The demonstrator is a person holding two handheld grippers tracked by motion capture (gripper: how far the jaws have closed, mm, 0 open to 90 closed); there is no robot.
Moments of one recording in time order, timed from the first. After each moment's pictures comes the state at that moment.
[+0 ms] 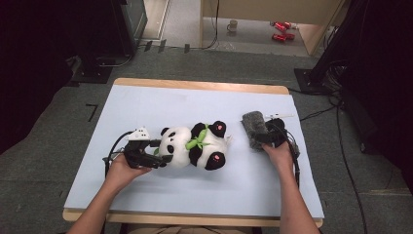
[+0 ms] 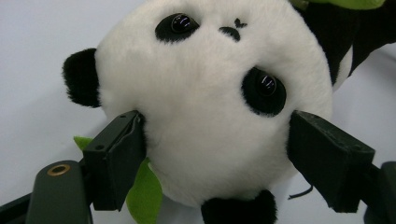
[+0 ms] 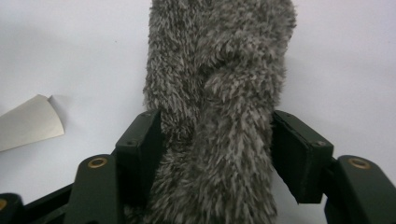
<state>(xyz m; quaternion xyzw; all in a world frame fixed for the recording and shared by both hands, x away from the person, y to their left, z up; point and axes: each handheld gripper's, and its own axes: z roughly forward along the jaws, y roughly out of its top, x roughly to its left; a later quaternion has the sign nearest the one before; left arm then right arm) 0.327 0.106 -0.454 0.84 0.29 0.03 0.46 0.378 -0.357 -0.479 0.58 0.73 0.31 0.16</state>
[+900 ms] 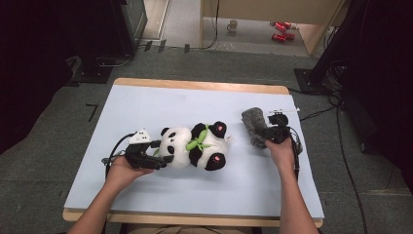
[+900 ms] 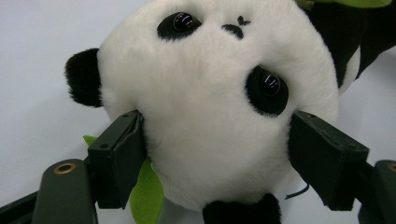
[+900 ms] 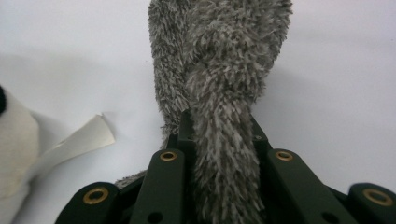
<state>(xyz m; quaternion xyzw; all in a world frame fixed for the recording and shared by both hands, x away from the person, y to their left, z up) 0.322 0.104 -0.460 0.83 0.30 0.05 0.47 0.375 -0.357 -0.448 0.61 0.71 0.33 0.11</state>
